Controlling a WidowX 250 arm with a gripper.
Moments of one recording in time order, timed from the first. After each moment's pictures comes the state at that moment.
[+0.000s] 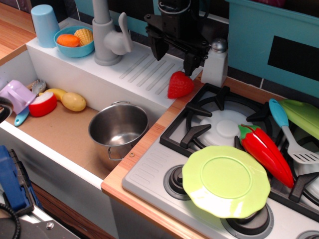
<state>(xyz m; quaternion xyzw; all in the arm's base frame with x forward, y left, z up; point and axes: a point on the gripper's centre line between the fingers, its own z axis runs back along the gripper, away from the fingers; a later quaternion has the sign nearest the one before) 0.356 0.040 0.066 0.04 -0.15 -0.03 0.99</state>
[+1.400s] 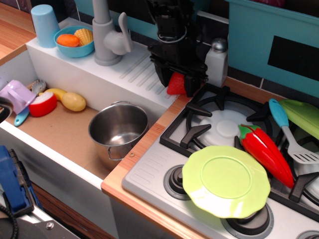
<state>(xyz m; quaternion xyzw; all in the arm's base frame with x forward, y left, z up) 0.360 0.032 0.020 -0.02 -0.14 -0.02 0.99</state>
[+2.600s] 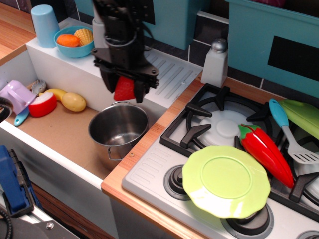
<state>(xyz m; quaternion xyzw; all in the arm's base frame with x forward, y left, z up) 0.286 0.094 0.030 0.03 -0.11 0.08 0.99</state>
